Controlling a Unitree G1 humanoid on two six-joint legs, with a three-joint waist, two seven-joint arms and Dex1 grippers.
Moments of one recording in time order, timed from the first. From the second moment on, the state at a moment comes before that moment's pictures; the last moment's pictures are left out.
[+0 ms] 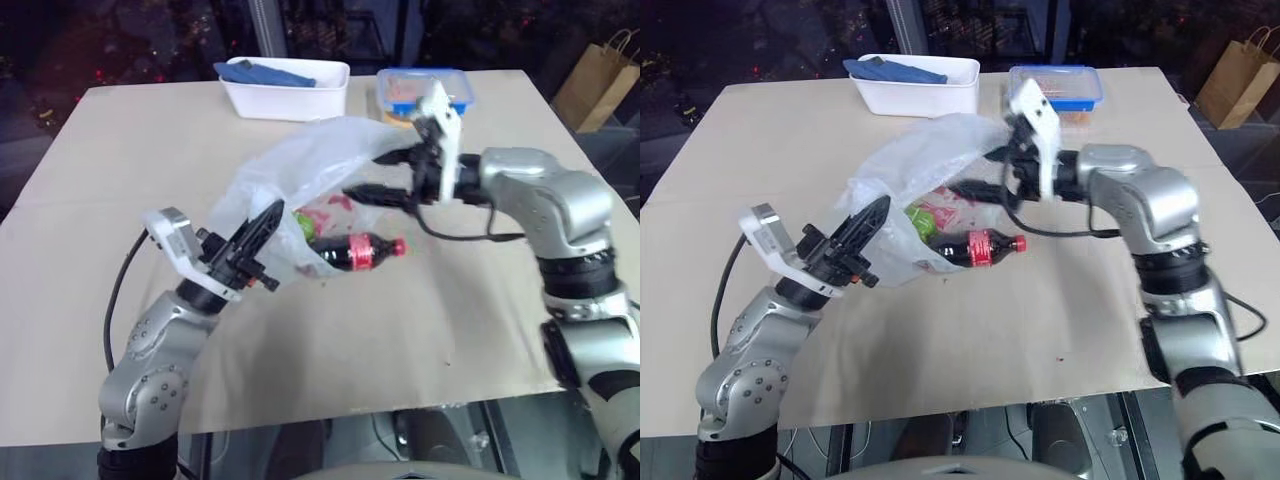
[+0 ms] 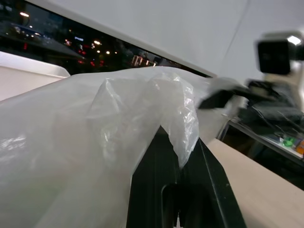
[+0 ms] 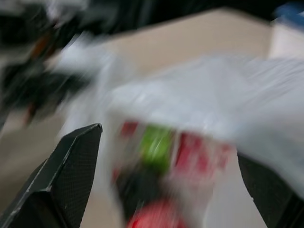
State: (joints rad) left arm 0.00 0.39 0.23 -0.56 -0.86 0.38 -0.51; right arm -0.84 -0.61 0.18 -0.16 0.56 0.85 1.03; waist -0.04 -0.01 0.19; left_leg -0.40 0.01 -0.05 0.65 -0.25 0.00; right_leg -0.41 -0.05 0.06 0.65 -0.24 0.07
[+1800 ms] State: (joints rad) left arm 0.16 0.62 0.09 -0.57 -0.63 0.35 -0.81; right arm -0.61 -0.65 0.06 0.10 0.36 0.63 0.87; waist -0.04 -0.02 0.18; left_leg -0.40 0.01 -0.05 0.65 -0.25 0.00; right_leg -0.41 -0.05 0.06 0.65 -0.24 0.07
